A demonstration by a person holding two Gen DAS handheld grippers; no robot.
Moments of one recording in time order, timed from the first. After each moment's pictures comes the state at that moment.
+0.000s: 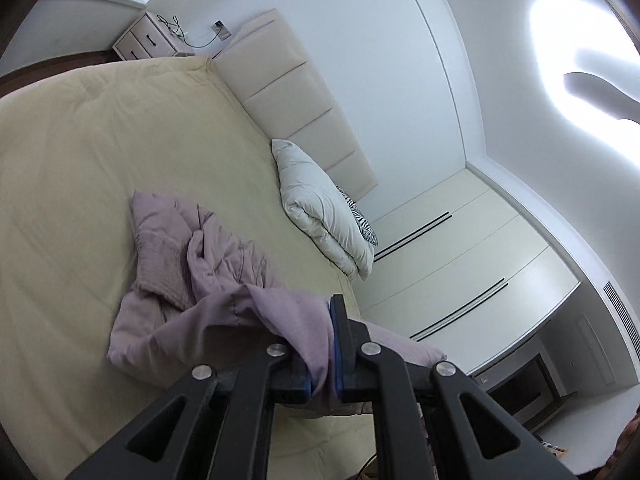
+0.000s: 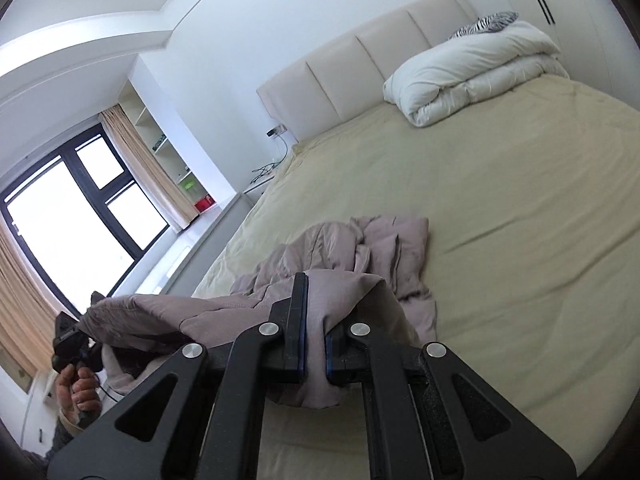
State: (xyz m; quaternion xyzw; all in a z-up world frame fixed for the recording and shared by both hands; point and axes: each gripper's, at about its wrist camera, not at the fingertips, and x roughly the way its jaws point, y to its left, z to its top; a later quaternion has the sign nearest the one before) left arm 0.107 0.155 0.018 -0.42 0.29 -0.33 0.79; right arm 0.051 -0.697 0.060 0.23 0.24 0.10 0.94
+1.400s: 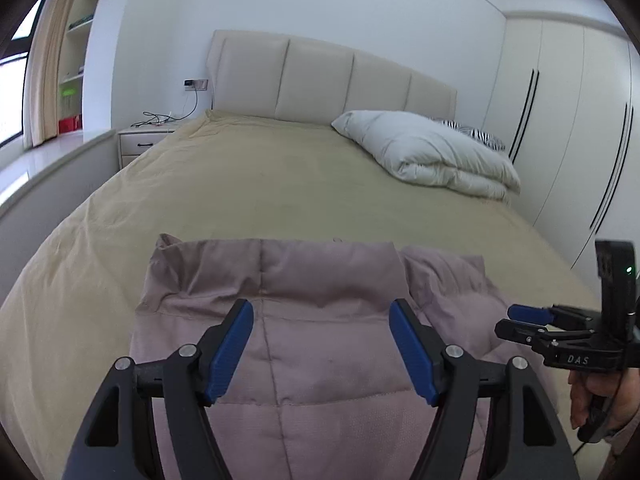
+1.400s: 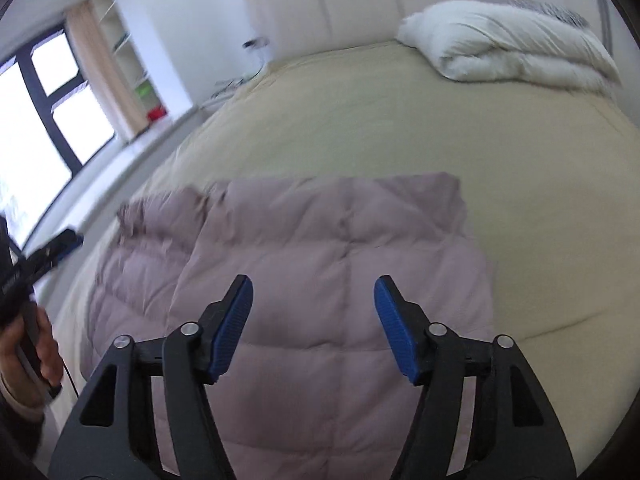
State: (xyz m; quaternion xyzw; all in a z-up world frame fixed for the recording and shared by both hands) left arm 0.273 -0.032 -0.047 -0.03 0.31 -0.19 0.93; right arm 0.398 -0.590 -0.051 0.07 0.39 0.09 0.91
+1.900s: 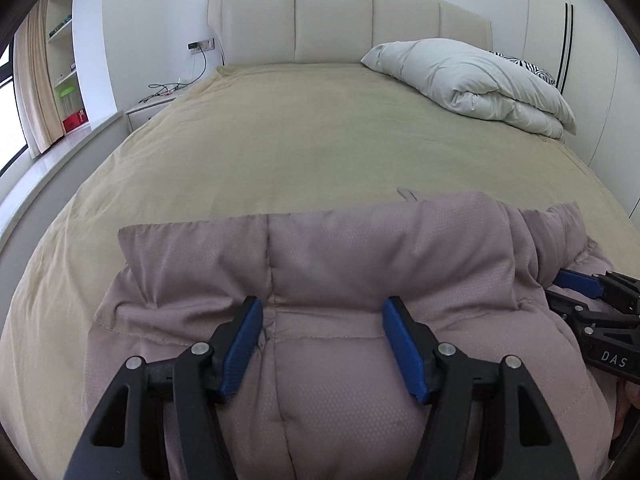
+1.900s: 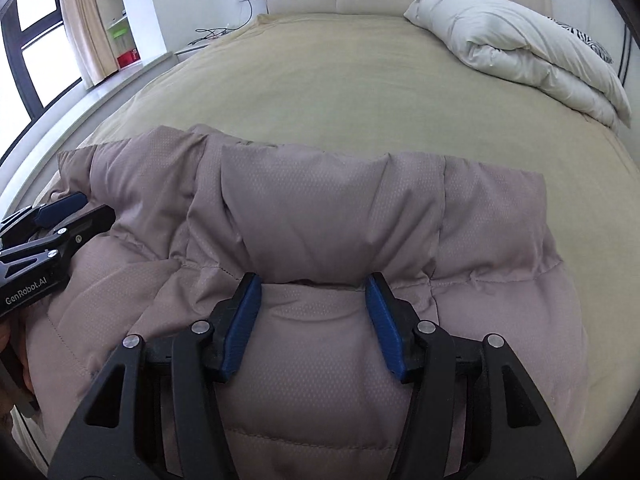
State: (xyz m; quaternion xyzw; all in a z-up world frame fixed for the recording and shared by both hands) left arm 0.398 -0.067 -0.129 0.03 0.40 -0.13 0.91; right arm 0.491 -0.530 -0.131 0.01 0.44 0.03 0.90
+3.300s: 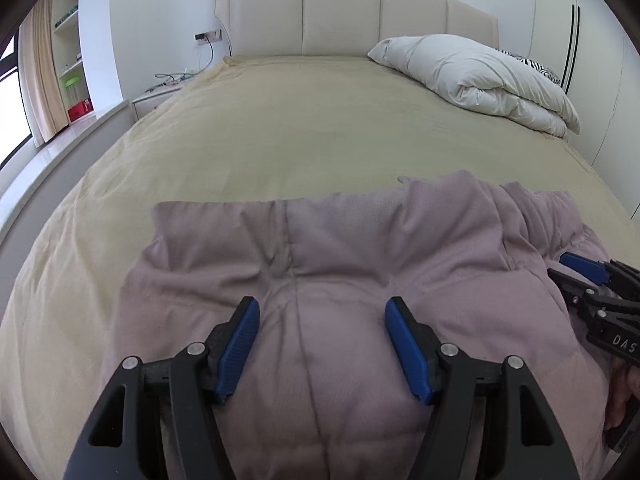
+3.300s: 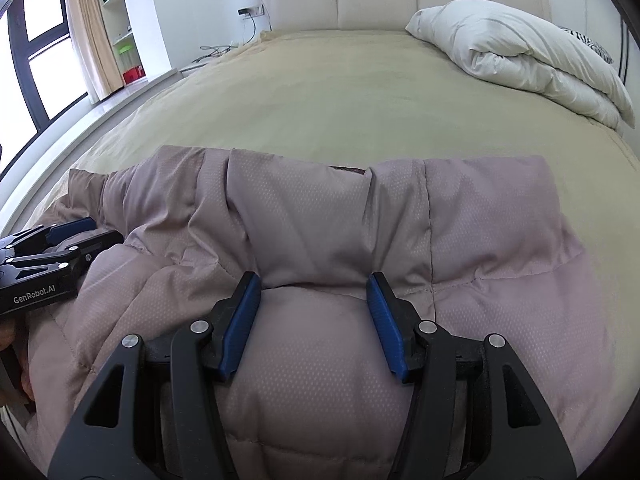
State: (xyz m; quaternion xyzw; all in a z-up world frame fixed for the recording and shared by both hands) left arm 0.364 -0.055 -0.124 0.03 0.39 -0.11 0.91; right arm 0.492 -0.532 -0.158 0.01 0.41 0.04 0.91
